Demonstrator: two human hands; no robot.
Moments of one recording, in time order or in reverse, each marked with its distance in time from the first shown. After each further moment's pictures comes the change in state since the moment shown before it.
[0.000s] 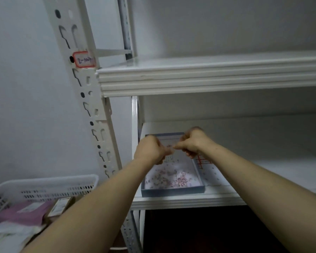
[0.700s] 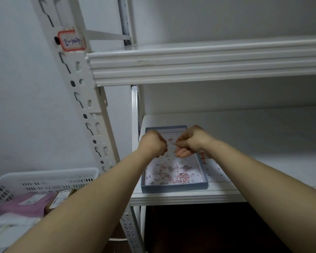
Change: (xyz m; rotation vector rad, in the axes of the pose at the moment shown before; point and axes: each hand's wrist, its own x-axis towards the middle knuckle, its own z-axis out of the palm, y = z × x) left_hand 0.028 -0.012 0.012 0.016 -0.065 -0.057; right_hand 0.022 0.020 0.011 0.131 -0.174 0.019
